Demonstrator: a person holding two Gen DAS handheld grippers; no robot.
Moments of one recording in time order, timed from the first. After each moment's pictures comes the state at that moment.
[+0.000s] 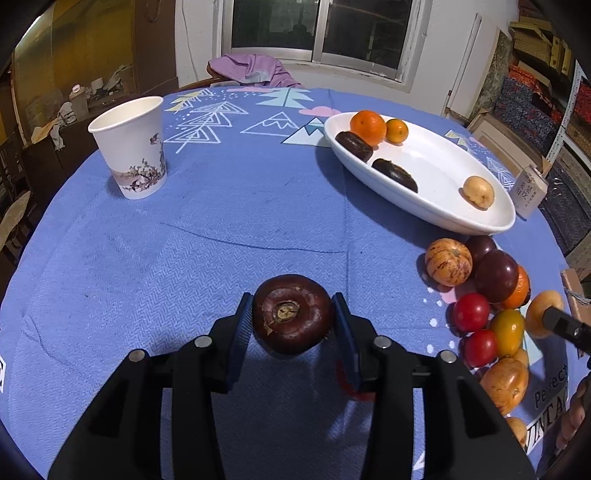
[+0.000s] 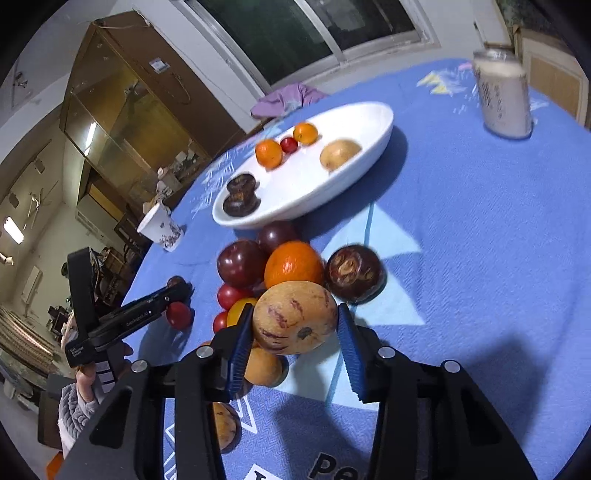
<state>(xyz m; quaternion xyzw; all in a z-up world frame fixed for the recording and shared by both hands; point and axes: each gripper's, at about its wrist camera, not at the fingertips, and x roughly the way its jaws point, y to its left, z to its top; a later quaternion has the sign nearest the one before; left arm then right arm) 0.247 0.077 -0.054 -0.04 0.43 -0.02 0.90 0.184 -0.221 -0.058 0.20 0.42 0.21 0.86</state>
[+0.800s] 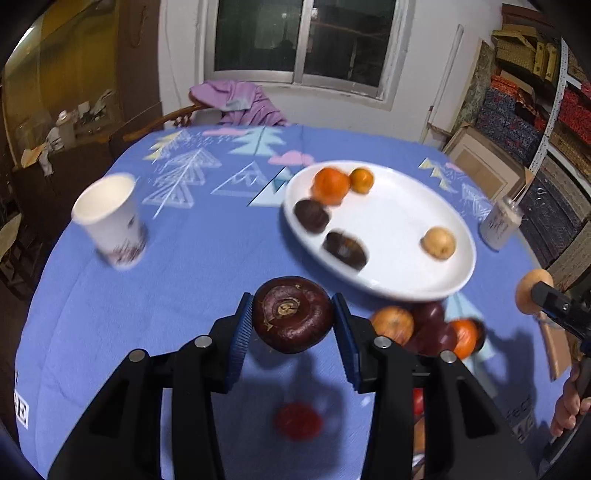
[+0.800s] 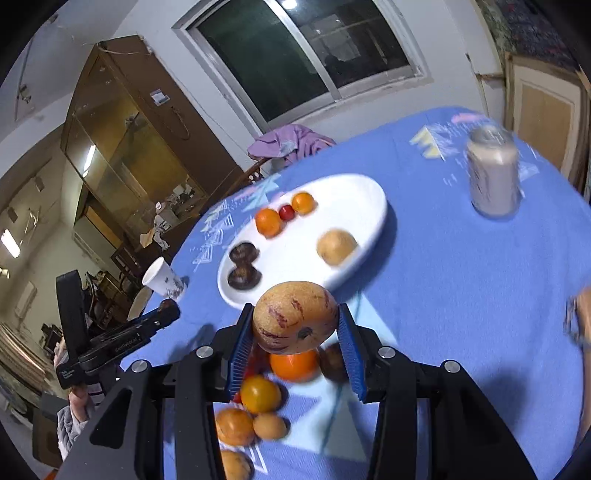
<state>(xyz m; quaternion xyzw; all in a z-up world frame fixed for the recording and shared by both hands) 0.278 0.047 0.014 -0.04 0.40 -0.05 0.91 0.222 -0.239 0.004 0.20 0.37 0.19 0.89</state>
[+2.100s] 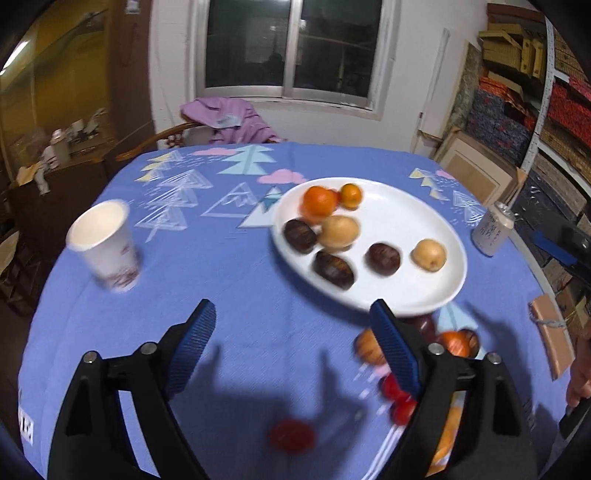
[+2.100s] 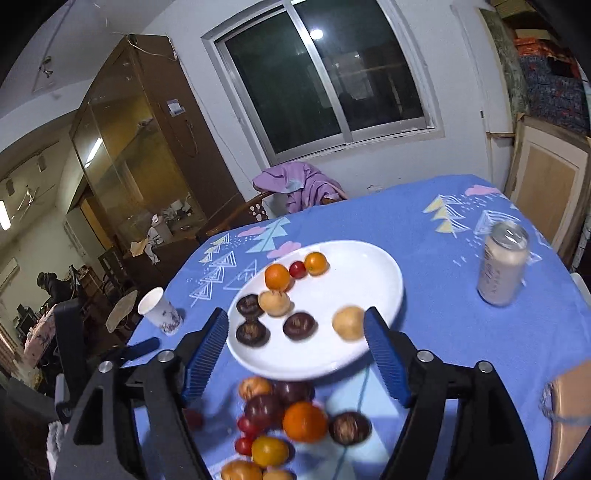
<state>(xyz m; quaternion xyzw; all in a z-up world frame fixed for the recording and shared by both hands) 0.261 0.052 0.014 -0.02 0.38 -0.05 0.92 0.217 -0.221 0.049 0.14 0.31 0.16 0.93</state>
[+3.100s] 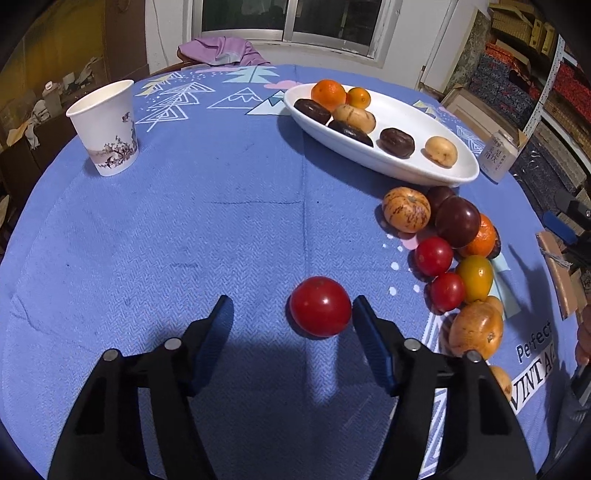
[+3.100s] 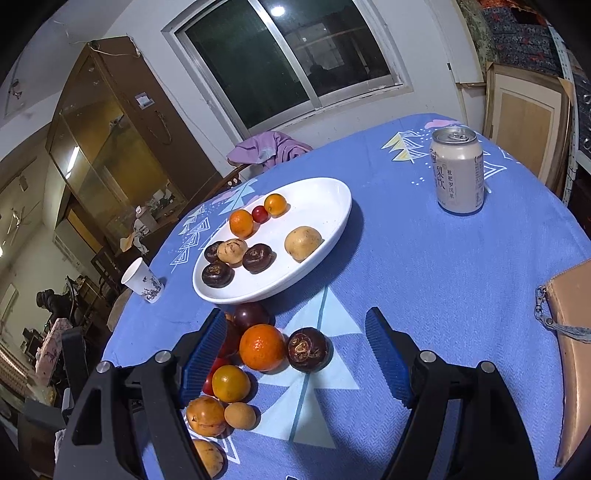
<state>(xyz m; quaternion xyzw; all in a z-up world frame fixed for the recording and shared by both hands) 0.226 0.061 -0.058 -0.04 0.47 -0.07 0.88 0.194 -0.256 -0.010 0.19 0.37 0.14 0.90</state>
